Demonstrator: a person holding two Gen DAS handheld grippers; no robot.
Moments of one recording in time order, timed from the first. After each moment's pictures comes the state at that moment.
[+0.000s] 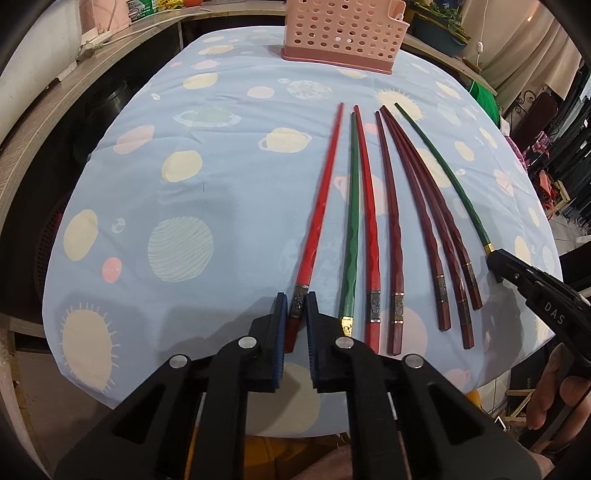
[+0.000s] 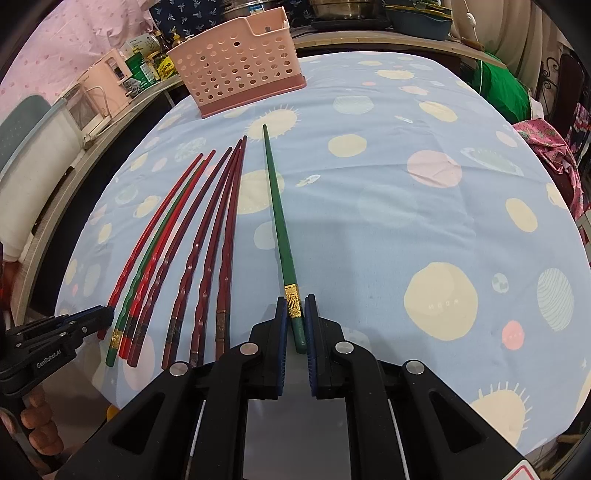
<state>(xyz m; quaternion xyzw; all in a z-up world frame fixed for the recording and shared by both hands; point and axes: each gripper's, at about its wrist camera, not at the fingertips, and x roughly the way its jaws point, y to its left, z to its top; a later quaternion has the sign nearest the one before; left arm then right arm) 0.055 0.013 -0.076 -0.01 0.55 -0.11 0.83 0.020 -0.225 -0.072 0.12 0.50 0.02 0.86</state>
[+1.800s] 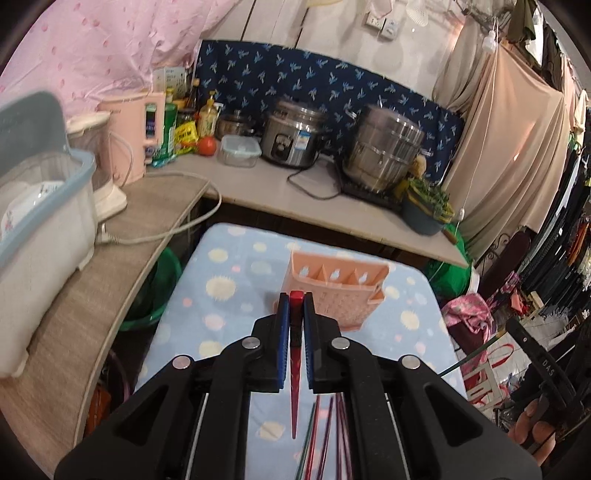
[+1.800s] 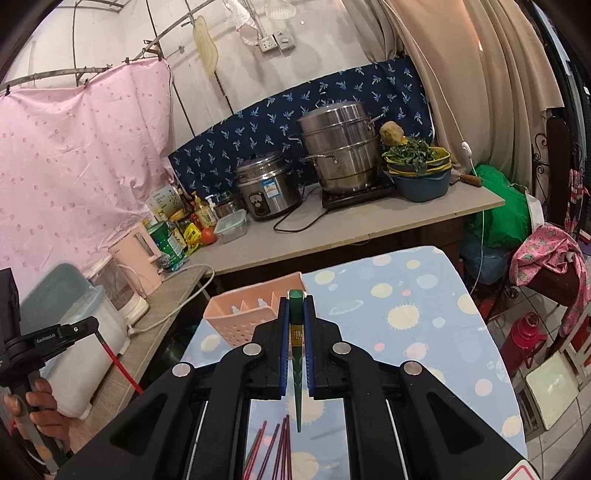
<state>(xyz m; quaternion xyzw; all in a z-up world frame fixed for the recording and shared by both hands) 0.201 0.048 0.179 -0.11 0.33 -0.11 0.93 0.127 -0.298 0.156 0.18 0.24 0.02 0.95</state>
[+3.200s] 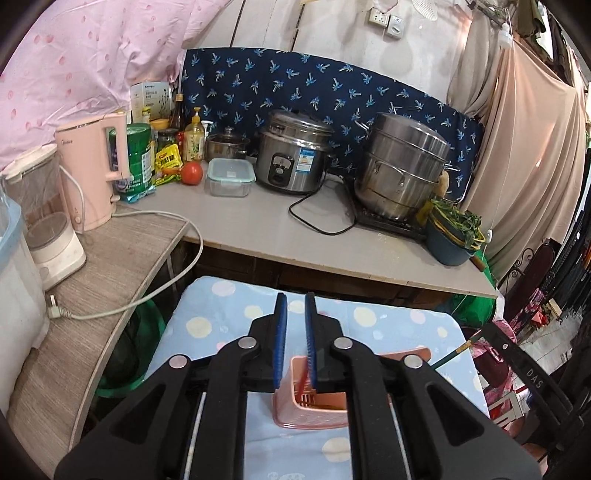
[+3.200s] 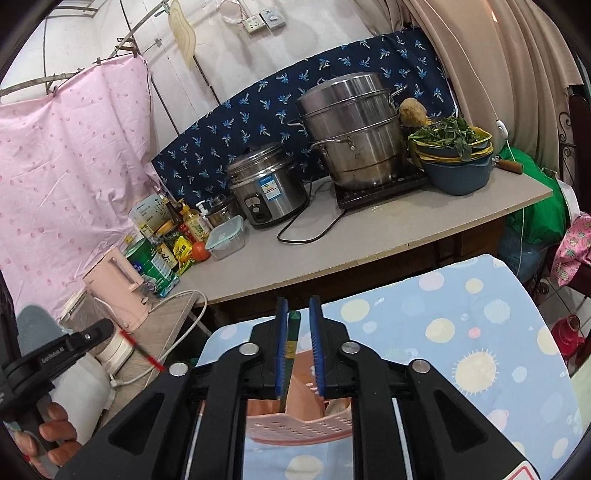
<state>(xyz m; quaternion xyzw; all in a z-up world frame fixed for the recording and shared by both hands) 0.355 0.010 0.143 -0.09 0.31 -0.09 0.94 0.307 -0.271 0.116 0.22 0.25 0.02 0.94</state>
